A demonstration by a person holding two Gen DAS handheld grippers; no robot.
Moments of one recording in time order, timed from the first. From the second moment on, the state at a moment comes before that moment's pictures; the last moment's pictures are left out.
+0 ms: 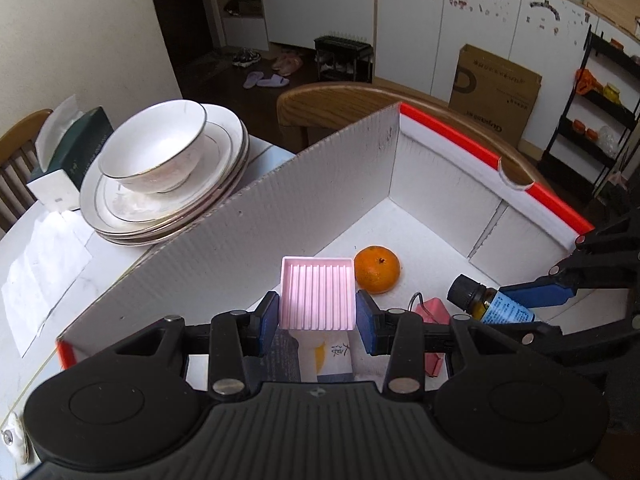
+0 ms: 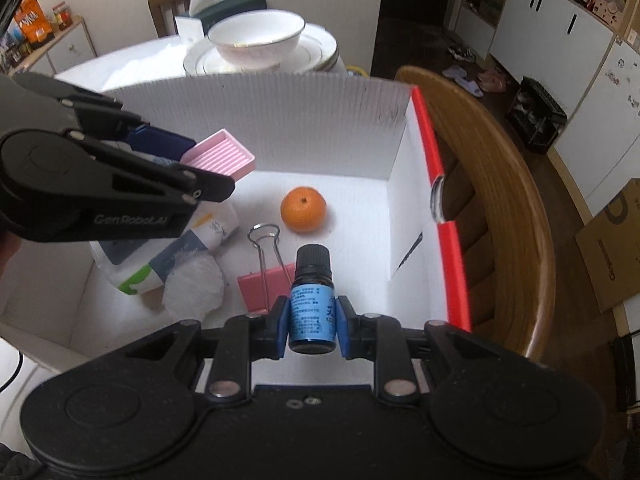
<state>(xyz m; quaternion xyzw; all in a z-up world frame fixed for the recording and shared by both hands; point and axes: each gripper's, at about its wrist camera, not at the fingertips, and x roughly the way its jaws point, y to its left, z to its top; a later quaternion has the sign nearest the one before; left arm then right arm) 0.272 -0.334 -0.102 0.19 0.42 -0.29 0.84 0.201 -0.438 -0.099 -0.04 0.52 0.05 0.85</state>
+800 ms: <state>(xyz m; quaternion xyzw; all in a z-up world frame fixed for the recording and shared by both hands) 0.295 -0.351 -0.133 0.23 0.46 -0.30 0.80 0.220 -0.436 -0.125 -0.03 0.55 0.05 0.83</state>
